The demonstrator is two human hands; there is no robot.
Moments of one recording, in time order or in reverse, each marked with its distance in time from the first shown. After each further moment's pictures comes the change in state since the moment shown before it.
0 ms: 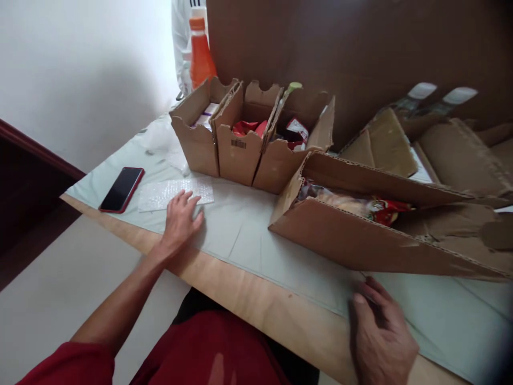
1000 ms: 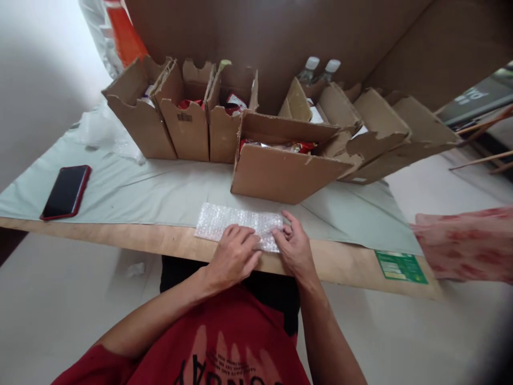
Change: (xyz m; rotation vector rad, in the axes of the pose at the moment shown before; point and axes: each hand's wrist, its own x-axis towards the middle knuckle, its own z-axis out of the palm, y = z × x) left_hand -0.124 0.159 0.014 -0.481 -0.326 0.629; right_hand -0.043 -0.040 0.020 0.211 -0.350 0.074
